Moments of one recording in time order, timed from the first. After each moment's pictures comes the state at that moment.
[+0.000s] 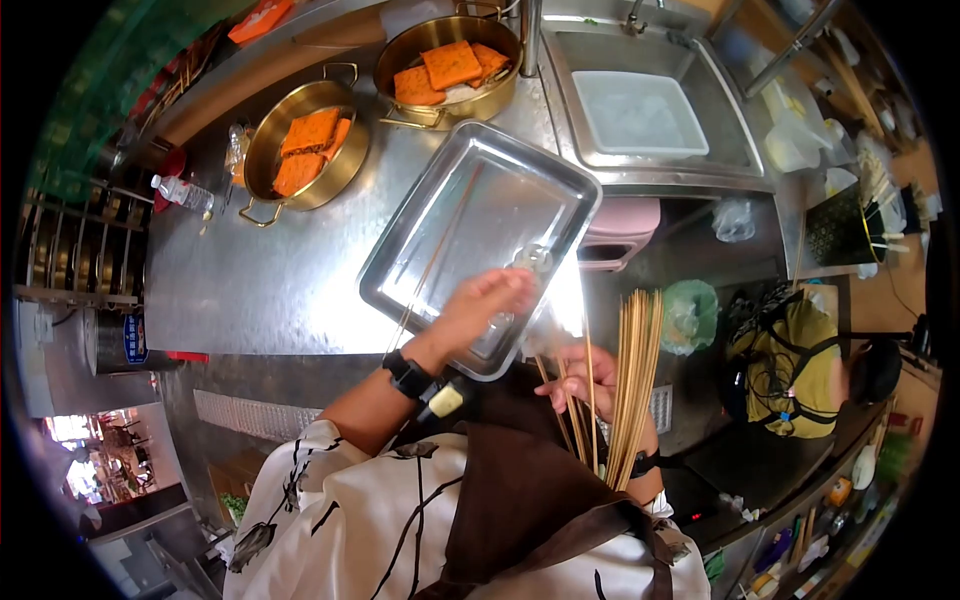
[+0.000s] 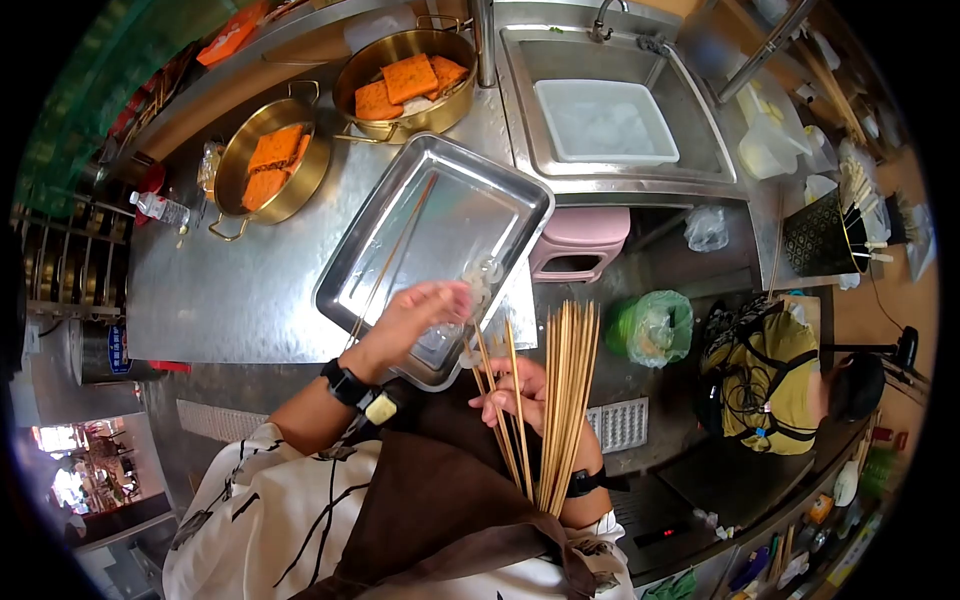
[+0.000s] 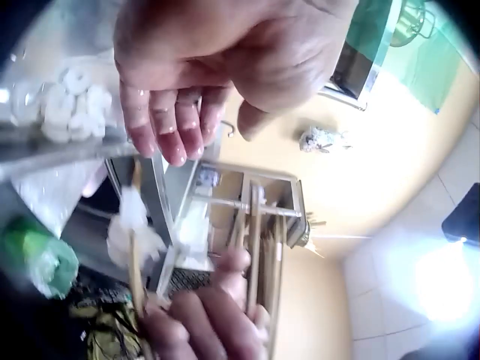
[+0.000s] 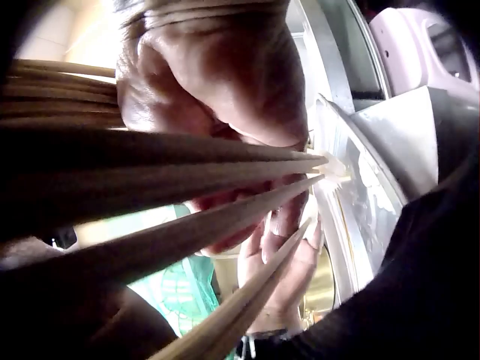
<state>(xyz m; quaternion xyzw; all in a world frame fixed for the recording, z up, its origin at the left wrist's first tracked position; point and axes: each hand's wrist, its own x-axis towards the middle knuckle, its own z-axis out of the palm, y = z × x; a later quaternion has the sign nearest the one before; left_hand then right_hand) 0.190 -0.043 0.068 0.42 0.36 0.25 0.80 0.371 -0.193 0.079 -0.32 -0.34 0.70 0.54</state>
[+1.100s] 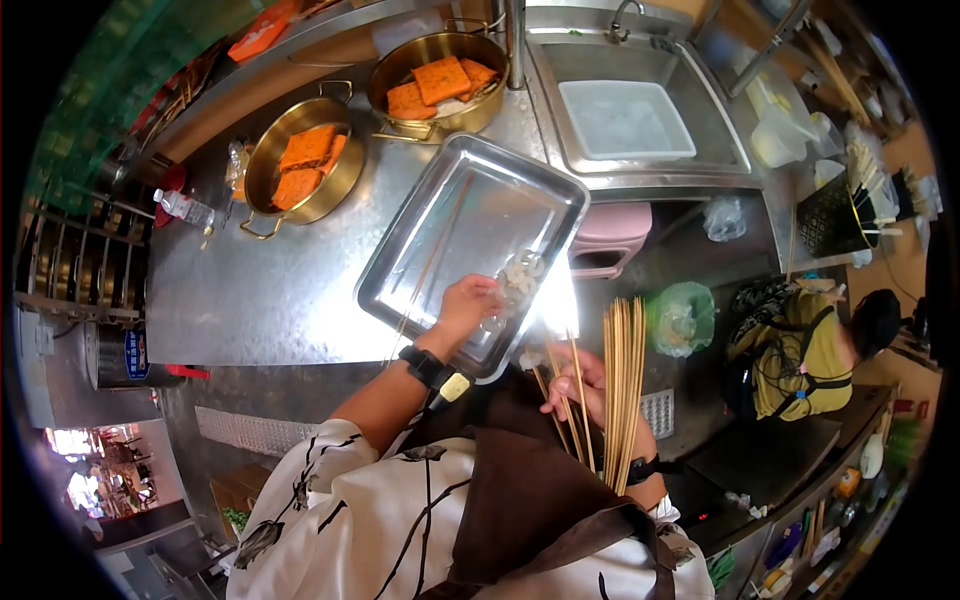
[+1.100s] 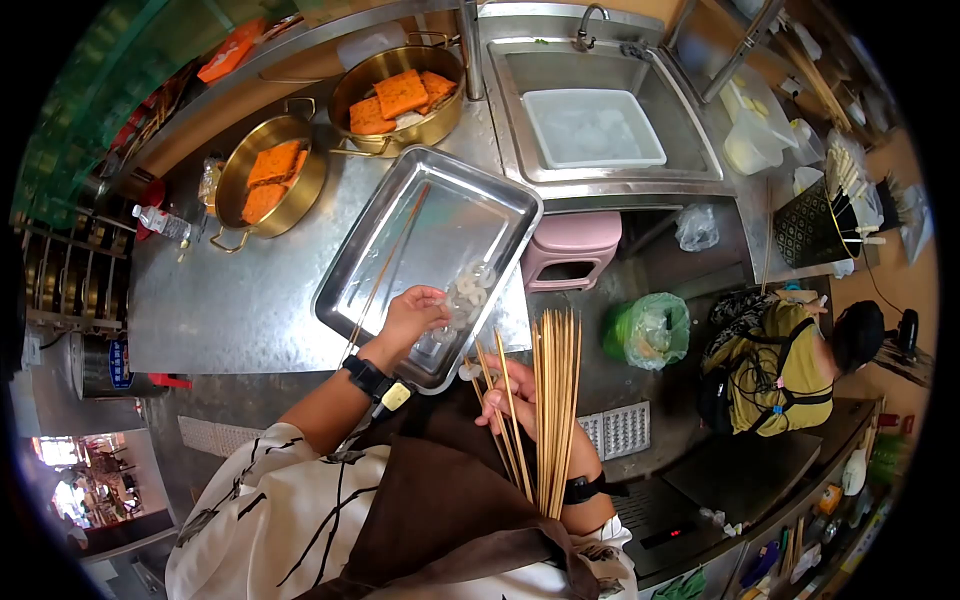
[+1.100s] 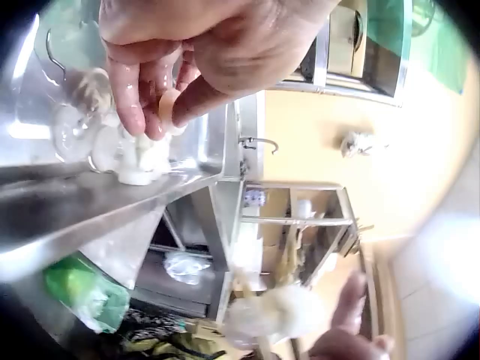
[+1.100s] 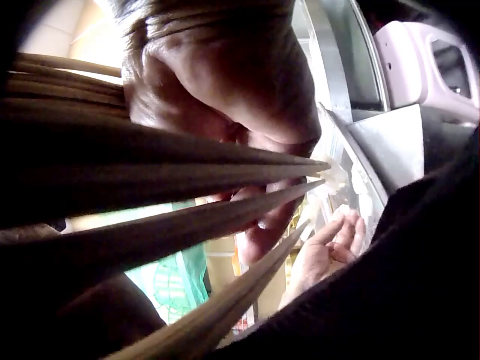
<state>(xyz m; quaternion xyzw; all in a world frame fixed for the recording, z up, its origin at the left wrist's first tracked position) 0.182 -0.034 -0.032 0.50 0.50 0.26 0.66 0.366 -0.207 0.079 -0.39 -0.37 0.67 0.51</state>
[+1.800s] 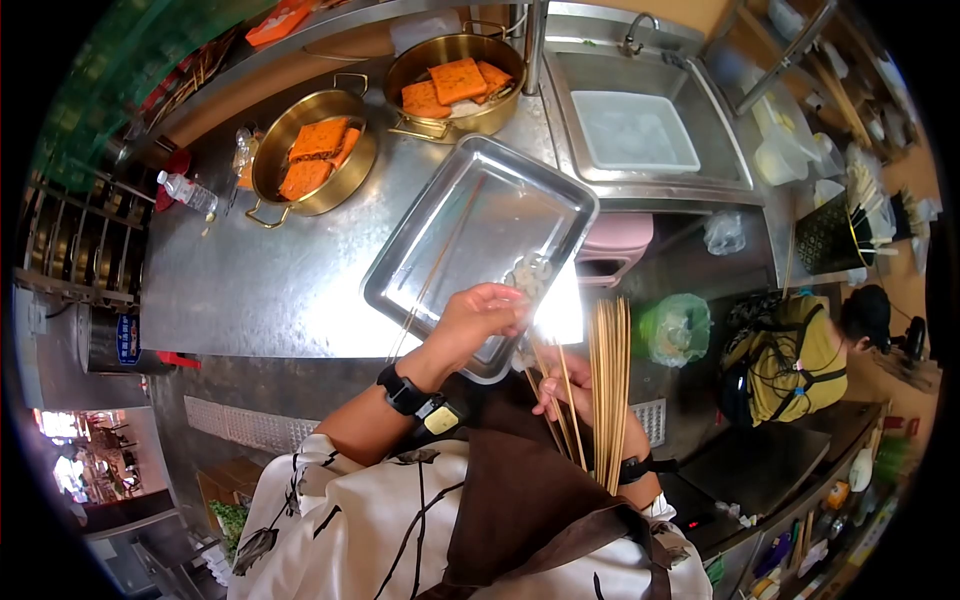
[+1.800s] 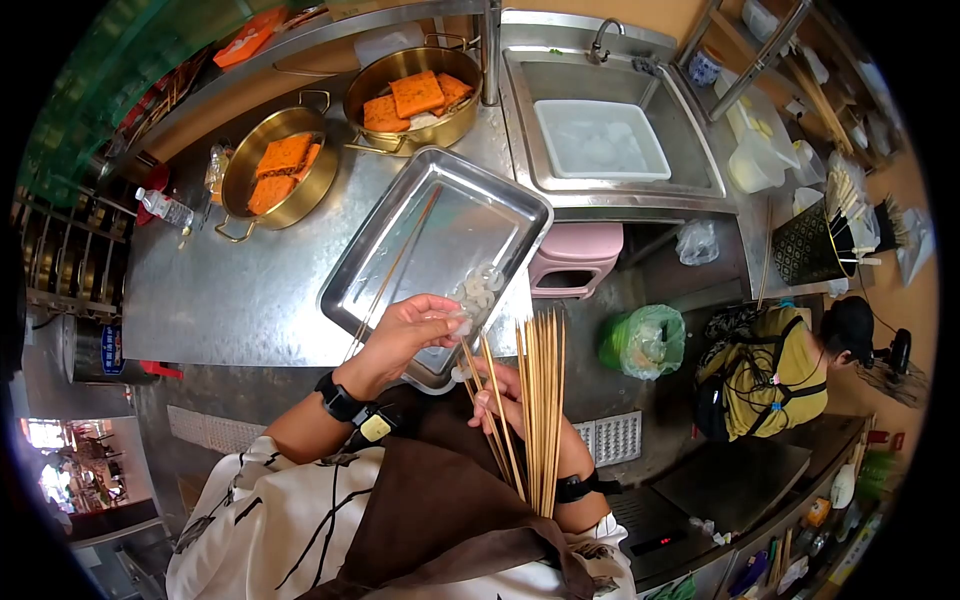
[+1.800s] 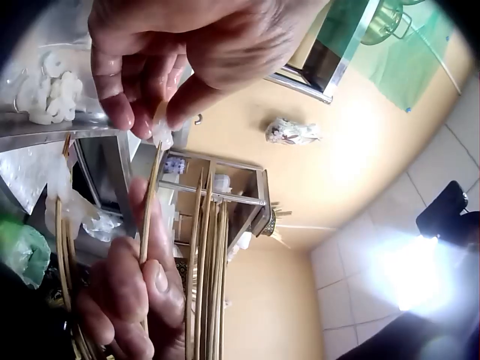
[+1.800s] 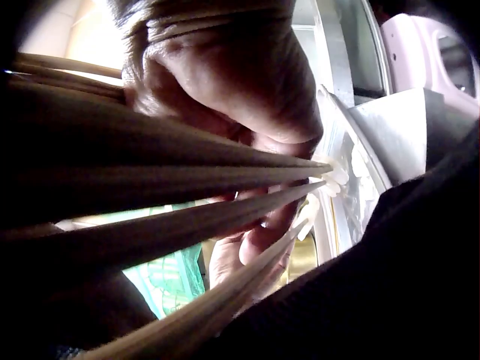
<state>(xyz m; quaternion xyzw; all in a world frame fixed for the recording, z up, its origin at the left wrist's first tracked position) 0.173 -0.060 0.080 0.40 0.39 0.25 0.79 0.349 -0.197 0.079 -0.41 -0.34 0.71 0.46</state>
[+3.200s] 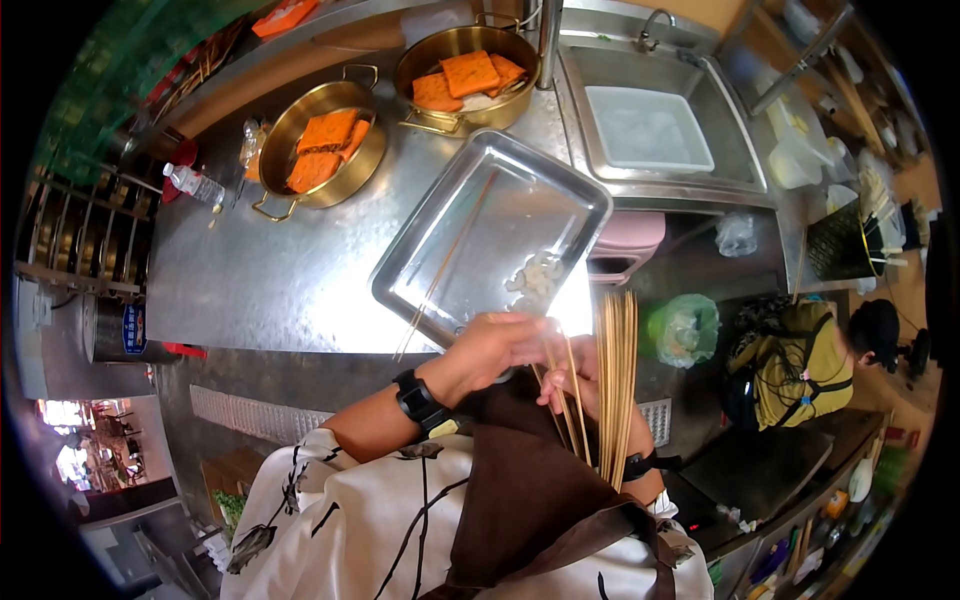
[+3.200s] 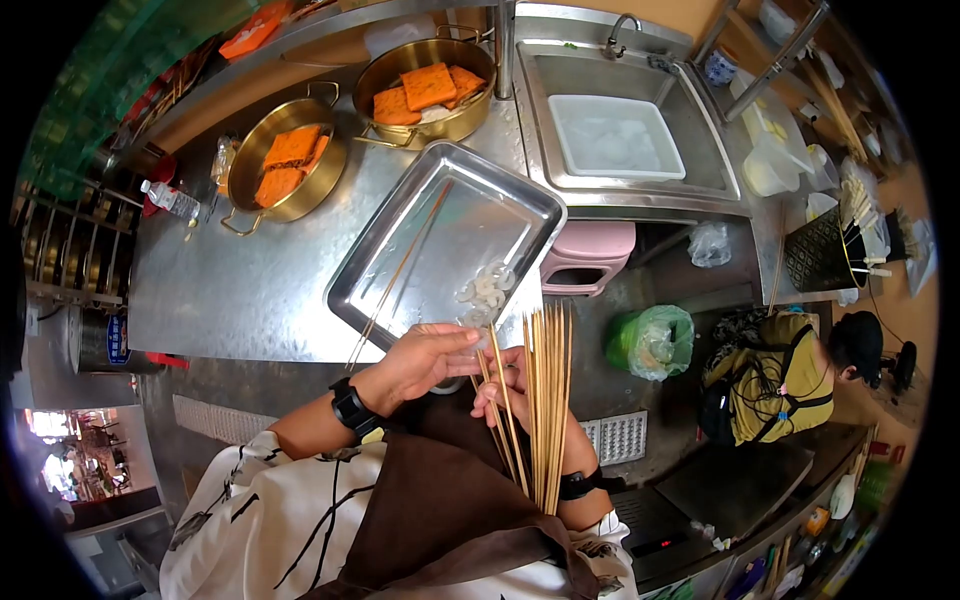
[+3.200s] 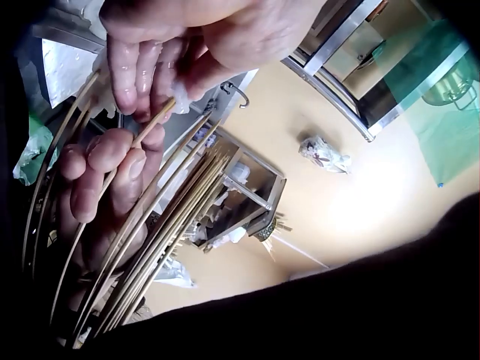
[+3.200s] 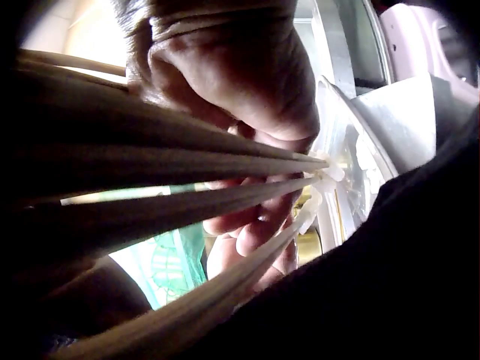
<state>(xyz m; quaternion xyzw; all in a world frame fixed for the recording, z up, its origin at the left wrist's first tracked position) 0.182 -0.078 0.093 0.21 0.36 0.20 0.89 0.347 -0.177 0.079 -0.43 -0.33 0.70 0.47</state>
